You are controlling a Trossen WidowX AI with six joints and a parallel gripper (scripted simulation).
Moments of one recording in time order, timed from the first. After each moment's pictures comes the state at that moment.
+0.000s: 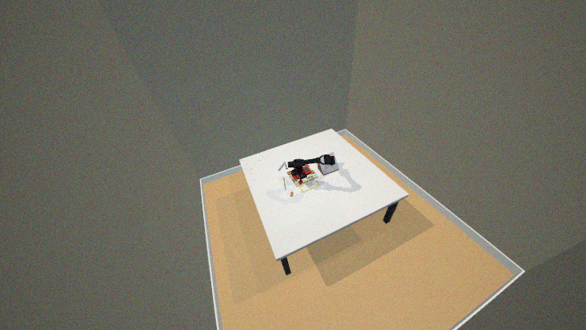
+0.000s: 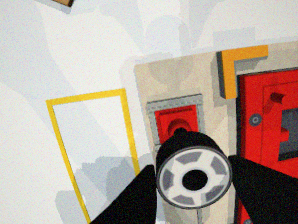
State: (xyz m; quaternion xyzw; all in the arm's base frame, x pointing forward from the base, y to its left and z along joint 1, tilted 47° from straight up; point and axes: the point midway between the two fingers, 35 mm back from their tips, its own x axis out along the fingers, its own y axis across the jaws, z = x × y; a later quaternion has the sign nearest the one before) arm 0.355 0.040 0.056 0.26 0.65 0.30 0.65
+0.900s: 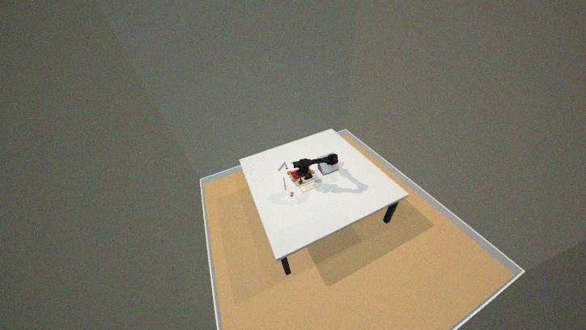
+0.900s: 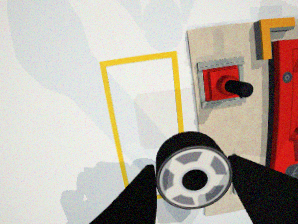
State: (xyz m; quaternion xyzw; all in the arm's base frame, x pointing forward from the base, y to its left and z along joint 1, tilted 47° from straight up) arm 0.321 0.055 0.116 0.25 0.64 0.30 0.66
